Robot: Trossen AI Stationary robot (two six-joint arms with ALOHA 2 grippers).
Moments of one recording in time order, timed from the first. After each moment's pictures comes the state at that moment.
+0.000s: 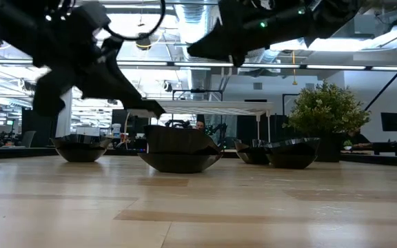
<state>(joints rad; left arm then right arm) -0.41 1.50 0.45 0.34 -0.65 0.56 0.02 1.56 0.83 0.60 0.24 -0.06</state>
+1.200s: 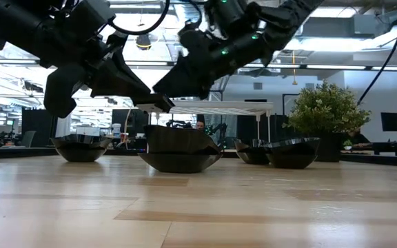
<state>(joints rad) -0.40 1.55 0.45 0.47 -0.64 0.60 -0.07 1.85 1.15 0.28 -0.09 0.01</state>
